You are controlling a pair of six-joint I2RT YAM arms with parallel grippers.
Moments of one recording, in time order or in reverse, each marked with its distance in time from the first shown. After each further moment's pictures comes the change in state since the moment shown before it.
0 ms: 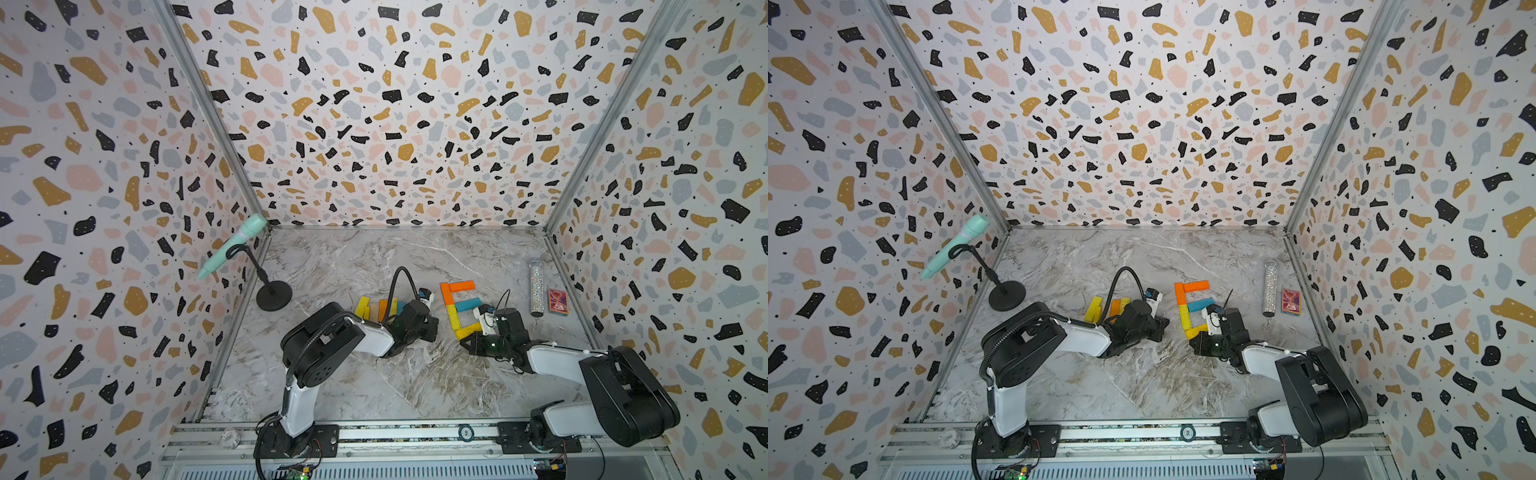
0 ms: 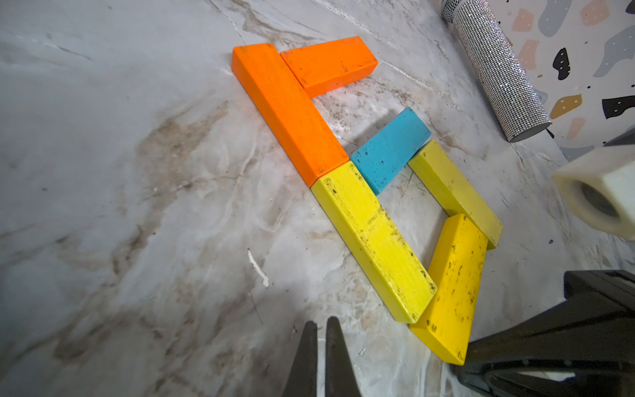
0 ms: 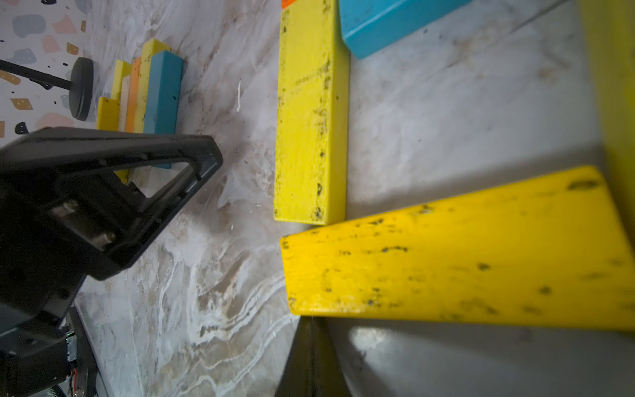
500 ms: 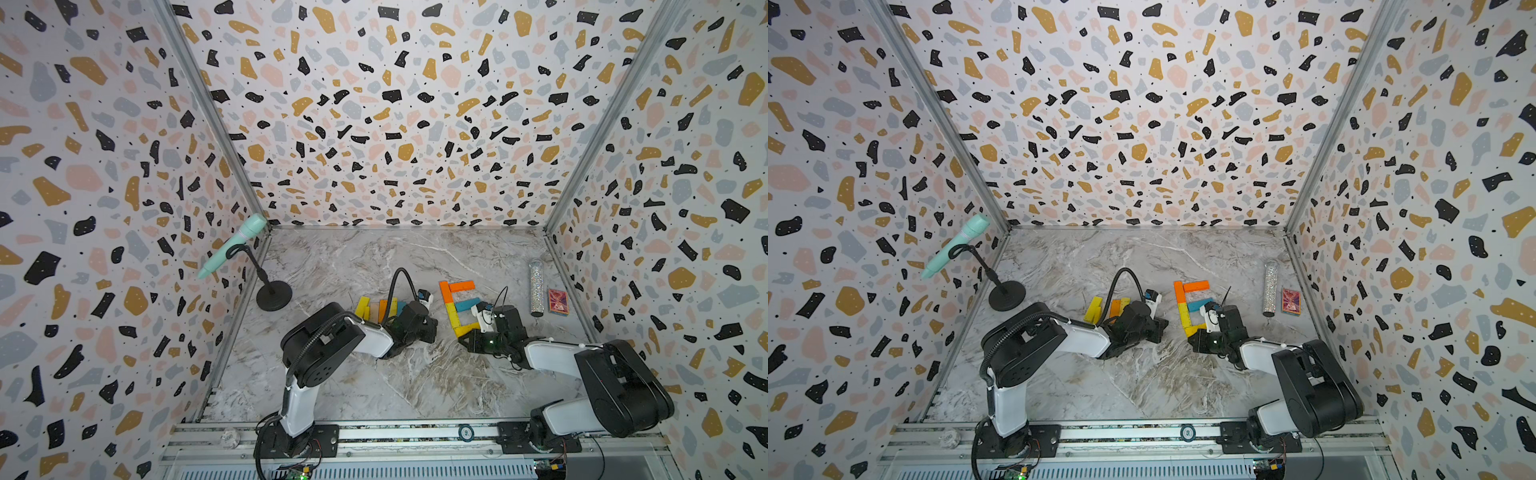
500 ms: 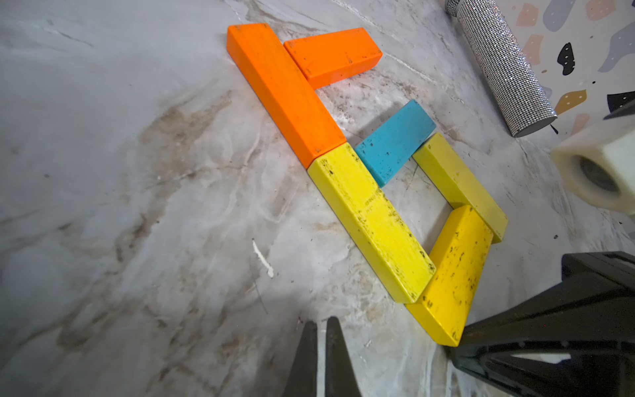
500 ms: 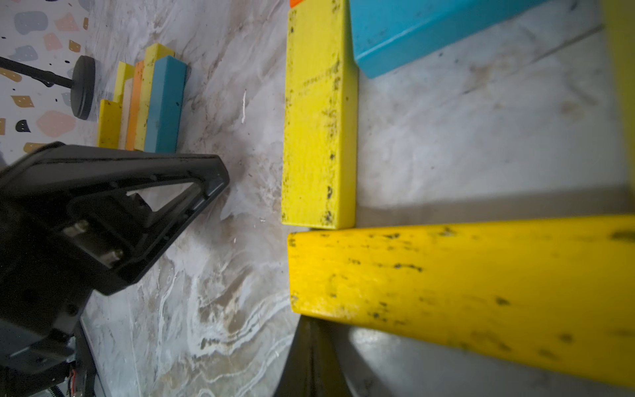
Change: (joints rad) left arm 0.000 0.000 -0.013 0.011 0.000 -0.001; right arm 0.000 0.044 0.031 0.012 0.000 -0.016
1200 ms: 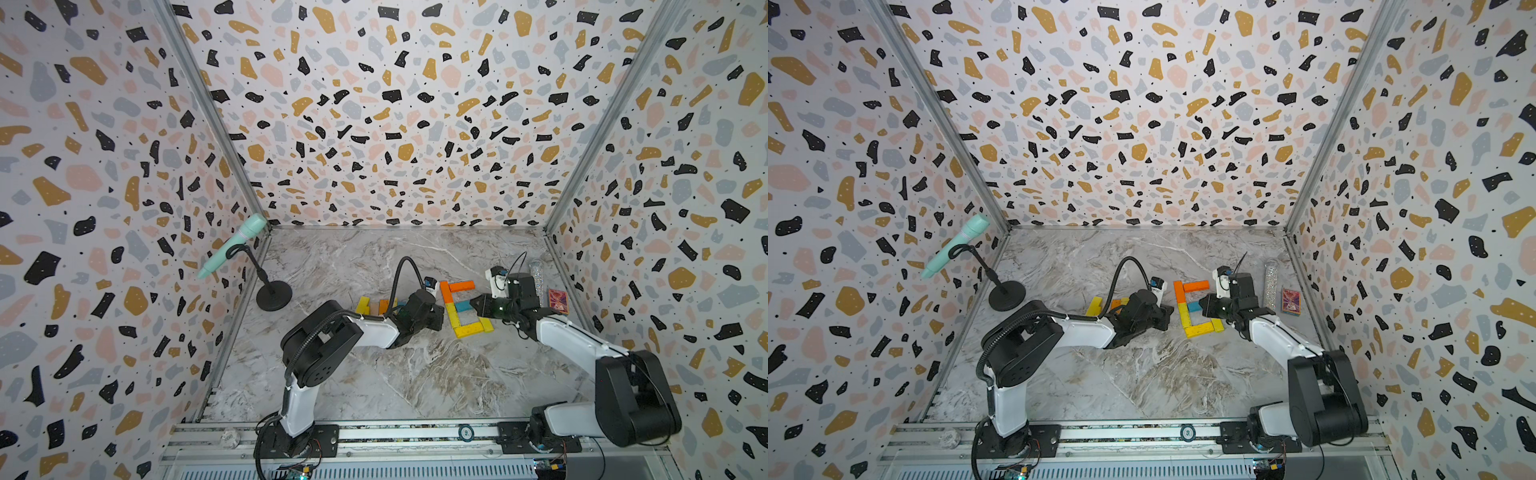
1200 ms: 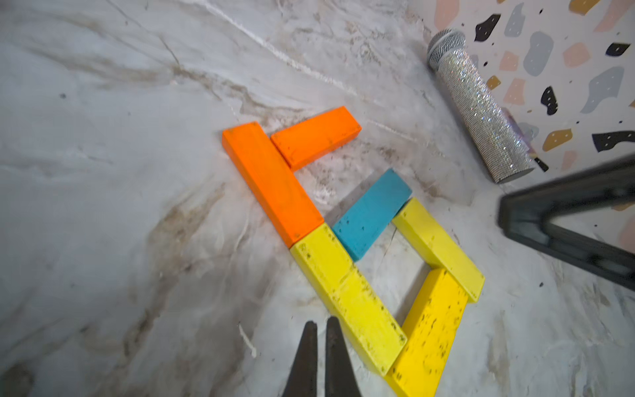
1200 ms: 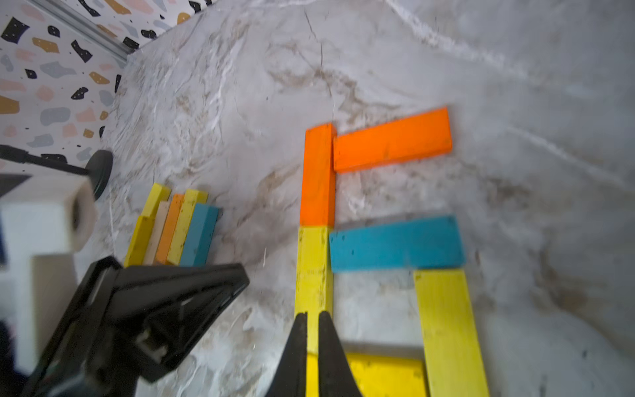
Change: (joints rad) left arm 0.013 0.001 0.171 -0.102 -0.053 0.041; right arm -0.118 0.021 0.382 -0.246 0.073 -0.126
